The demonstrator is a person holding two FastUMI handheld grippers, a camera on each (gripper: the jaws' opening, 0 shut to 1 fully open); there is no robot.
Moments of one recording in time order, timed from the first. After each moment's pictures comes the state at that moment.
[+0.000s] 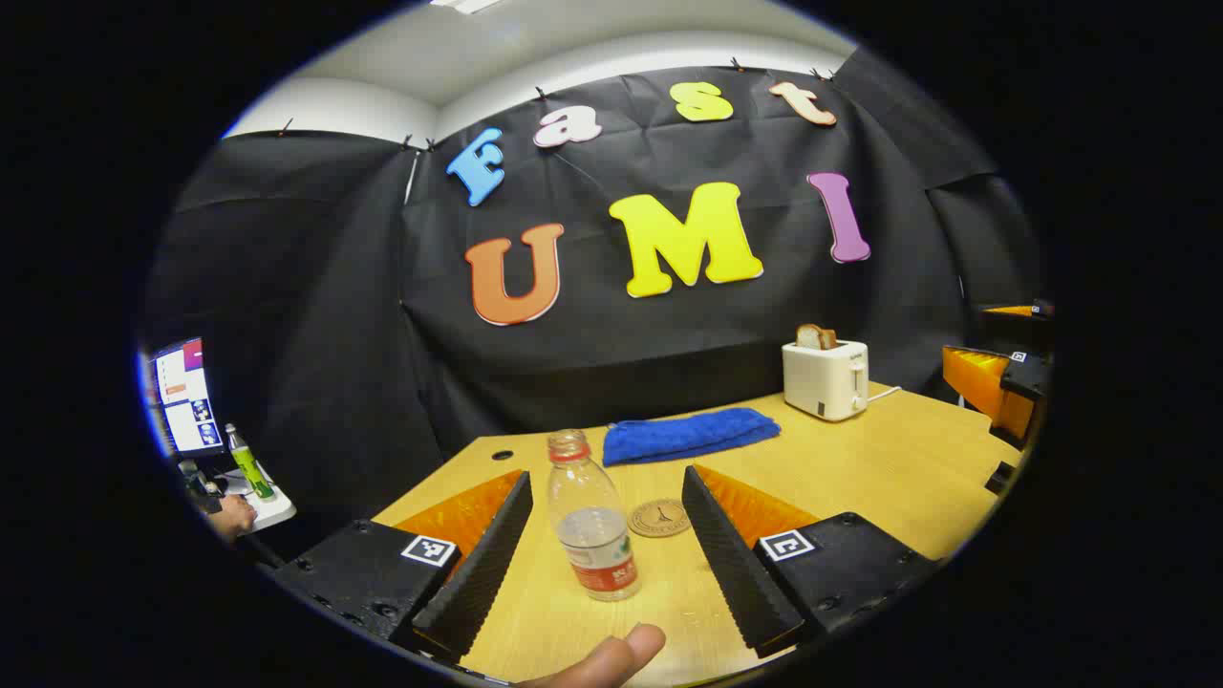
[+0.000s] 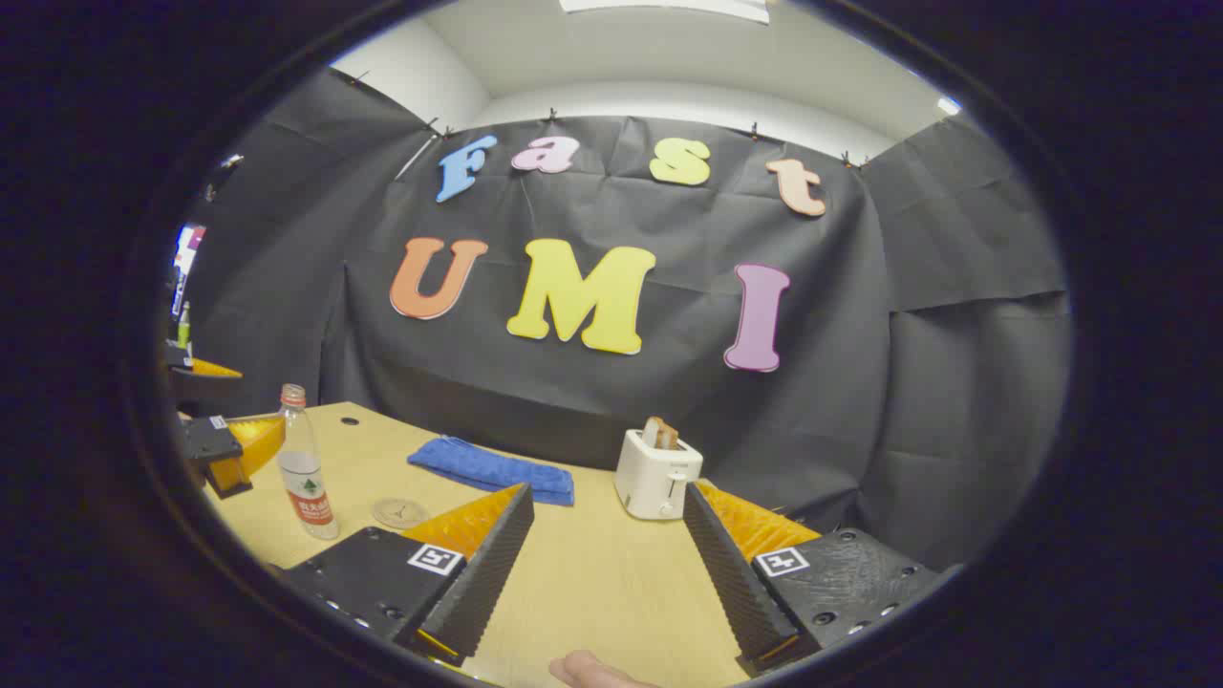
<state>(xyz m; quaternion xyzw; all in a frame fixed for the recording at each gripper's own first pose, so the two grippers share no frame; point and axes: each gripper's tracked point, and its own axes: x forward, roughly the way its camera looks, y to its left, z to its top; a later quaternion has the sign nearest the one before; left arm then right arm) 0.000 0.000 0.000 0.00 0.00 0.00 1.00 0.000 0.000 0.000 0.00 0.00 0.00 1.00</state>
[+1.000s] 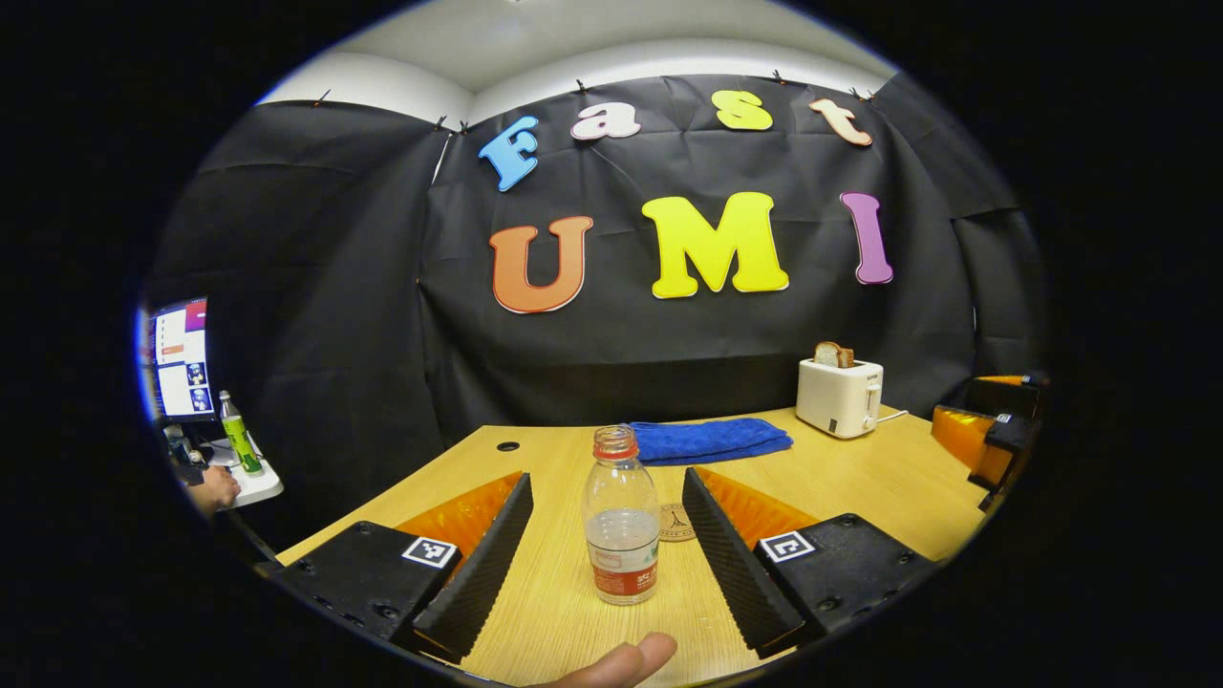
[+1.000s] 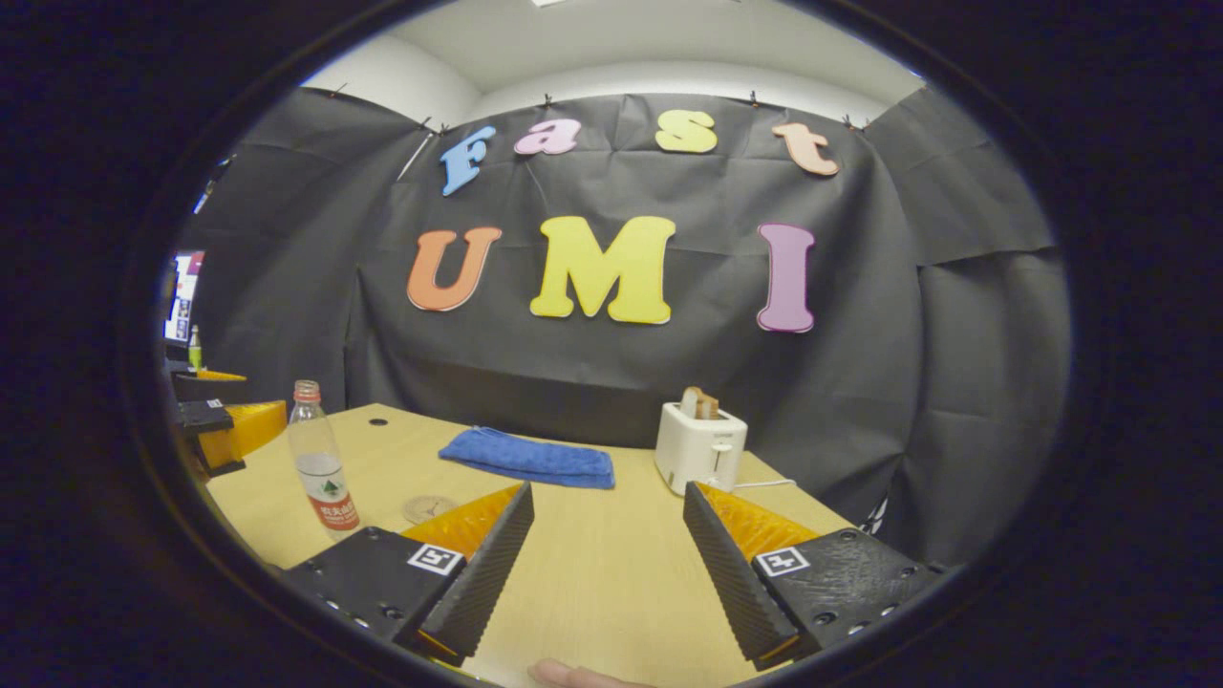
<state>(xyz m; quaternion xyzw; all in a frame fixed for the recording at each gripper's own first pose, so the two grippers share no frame) 0.007 0.015 -0.016 -0.05 0.02 -0.01 1.00 0.031 0.041 -0.039 0.05 0.04 0.05 1.00</state>
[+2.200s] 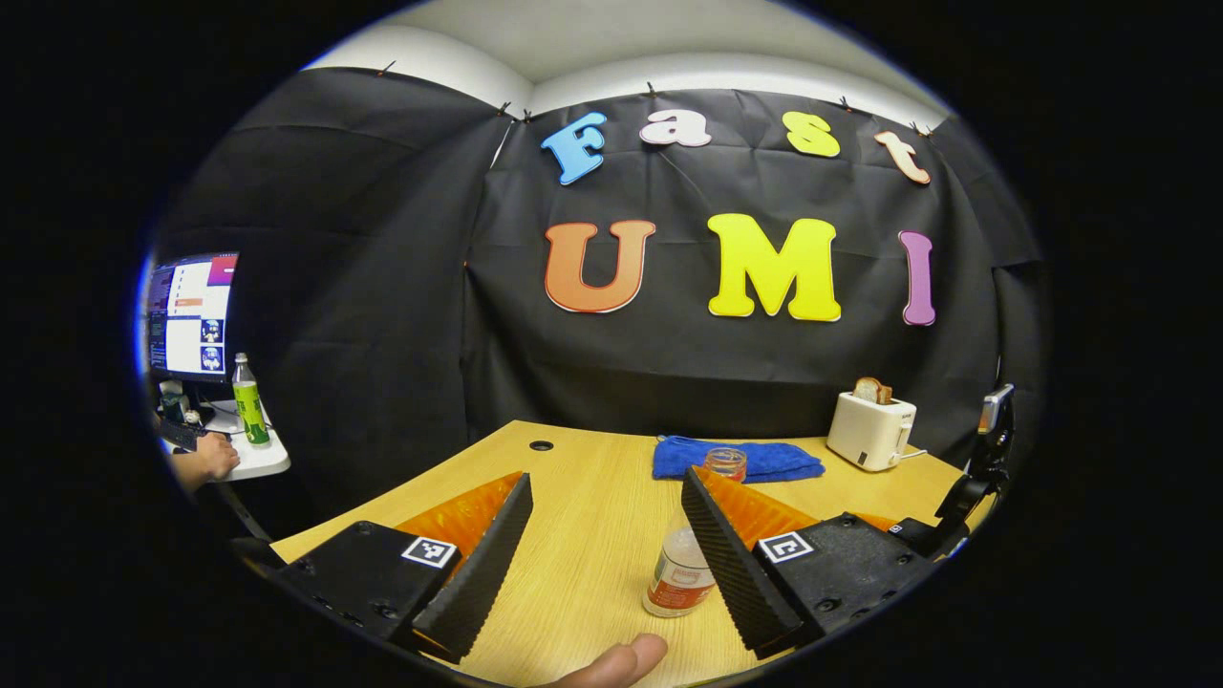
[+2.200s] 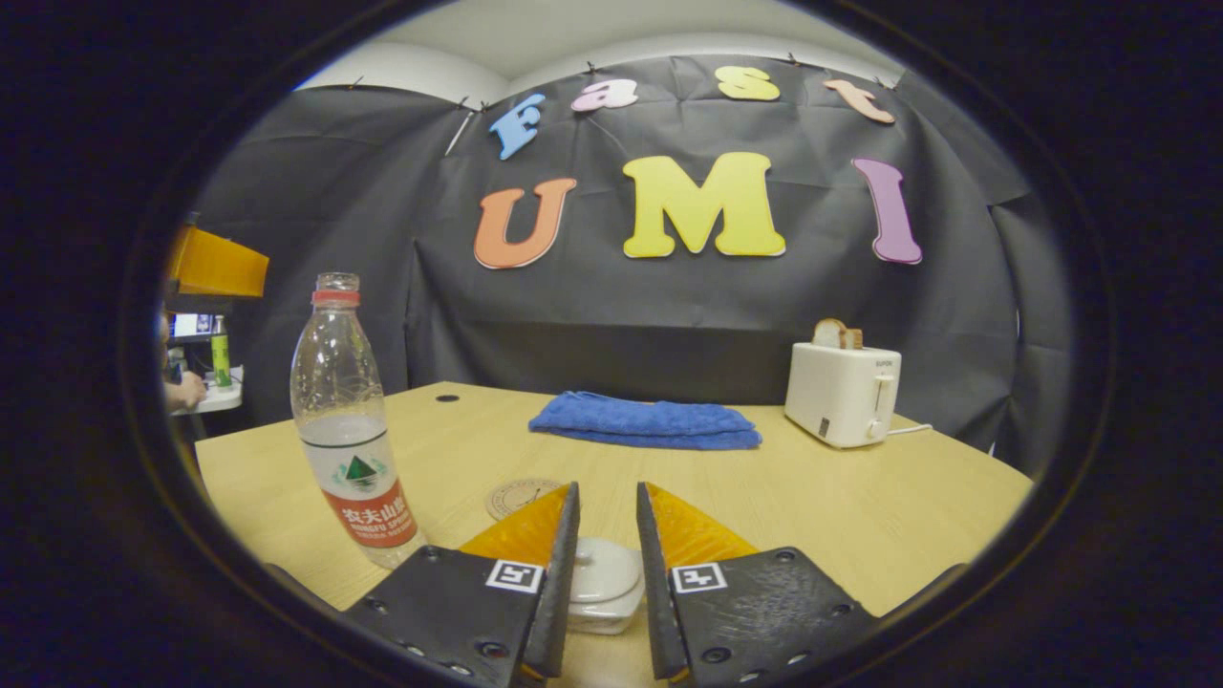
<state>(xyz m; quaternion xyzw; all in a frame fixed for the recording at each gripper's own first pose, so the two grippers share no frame) 0.020 0.080 -0.019 -0.11 0.02 0.04 0.99 0.092 0.203 -0.118 0.07 0.07 0.15 0.98</state>
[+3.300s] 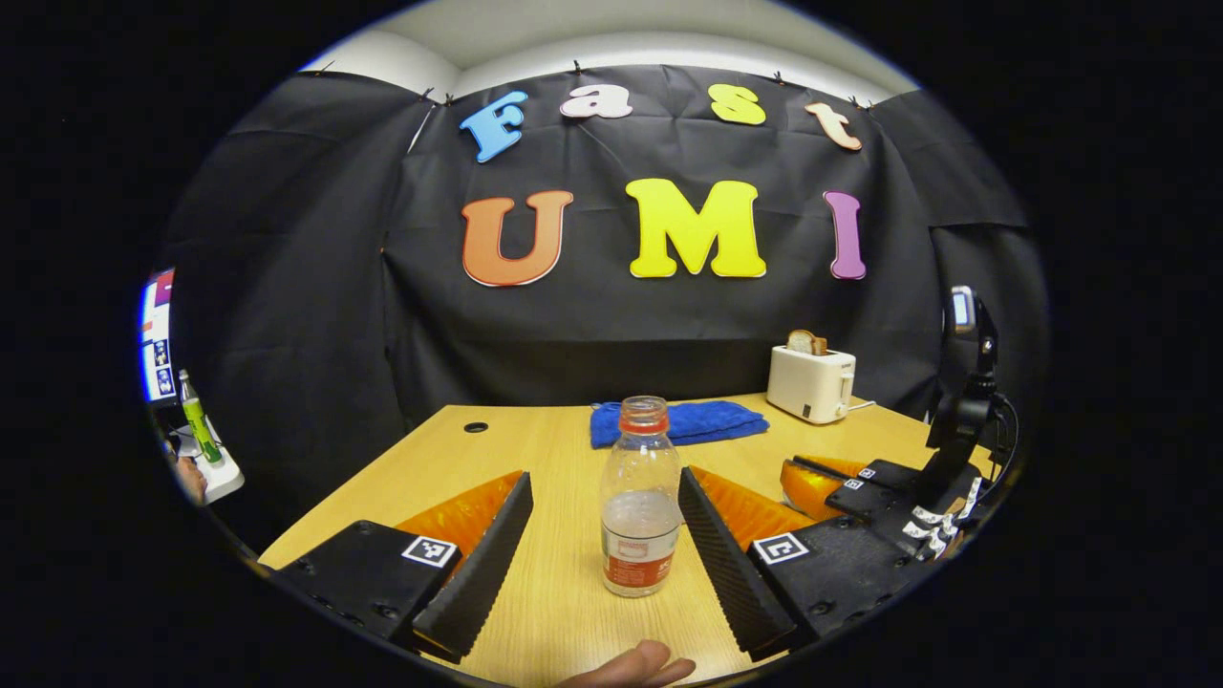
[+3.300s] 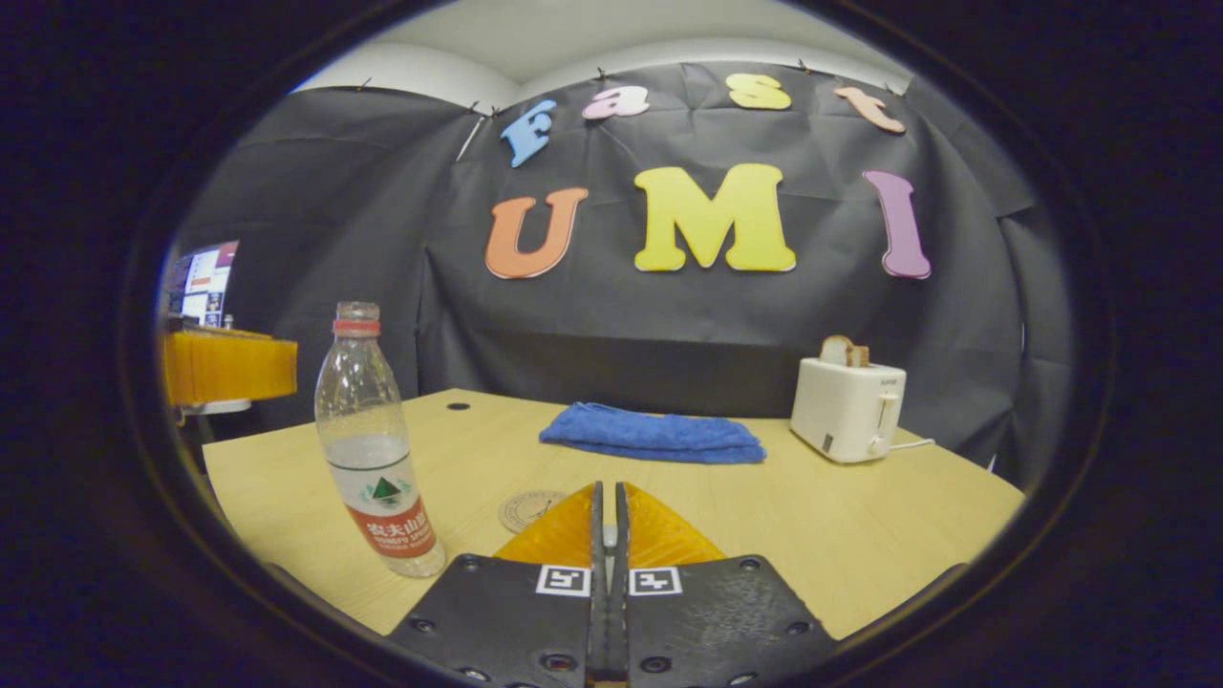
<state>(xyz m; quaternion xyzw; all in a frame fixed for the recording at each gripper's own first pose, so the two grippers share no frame) 0.019 0.028 -0.044 -0.07 0.05 -0.09 0.99 0.082 0.193 -0.082 0.07 0.05 0.15 0.98</state>
